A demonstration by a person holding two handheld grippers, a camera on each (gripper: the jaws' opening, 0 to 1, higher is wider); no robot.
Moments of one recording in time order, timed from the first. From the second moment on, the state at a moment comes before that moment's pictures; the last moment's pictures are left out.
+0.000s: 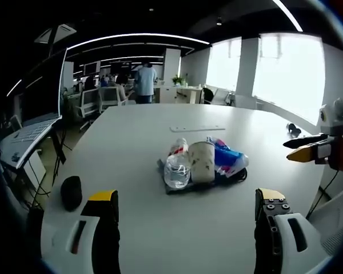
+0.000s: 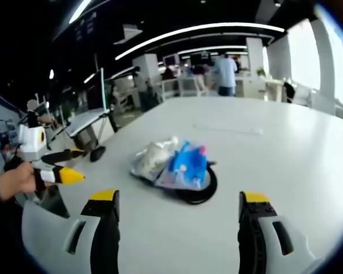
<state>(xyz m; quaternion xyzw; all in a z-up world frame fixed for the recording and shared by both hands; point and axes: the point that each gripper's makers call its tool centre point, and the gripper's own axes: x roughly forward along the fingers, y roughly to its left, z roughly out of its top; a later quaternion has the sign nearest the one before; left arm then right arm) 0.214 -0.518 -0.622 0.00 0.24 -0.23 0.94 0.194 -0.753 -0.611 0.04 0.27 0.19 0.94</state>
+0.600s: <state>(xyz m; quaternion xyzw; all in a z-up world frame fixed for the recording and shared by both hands) 0.219 -0.515 -0.627 -0.01 0.24 -0.22 0.94 0.208 -0.746 -0.613 0.03 0.27 0.20 0.94</state>
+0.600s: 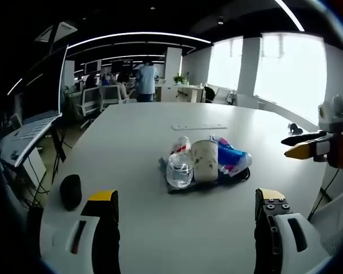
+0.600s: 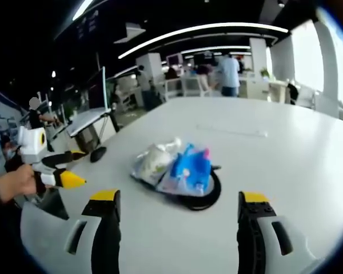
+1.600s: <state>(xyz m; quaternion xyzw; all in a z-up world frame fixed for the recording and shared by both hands) 0.225 -0.517 -0.626 -0.01 0.24 -0.23 0.94 0.227 -0.732 -0.613 0.03 0.27 0.21 0.94</state>
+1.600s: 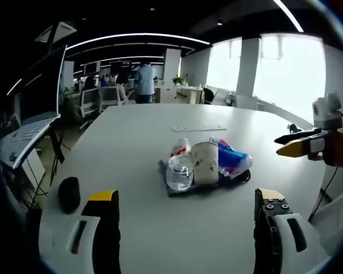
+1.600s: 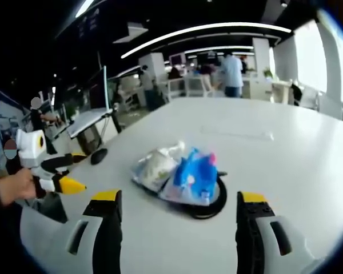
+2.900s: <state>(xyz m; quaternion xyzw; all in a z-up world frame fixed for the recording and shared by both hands) 0.254 -0.523 -0.643 -0.01 0.25 -0.23 0.94 0.267 -0.727 -0.617 0.04 0.27 0.20 0.94</state>
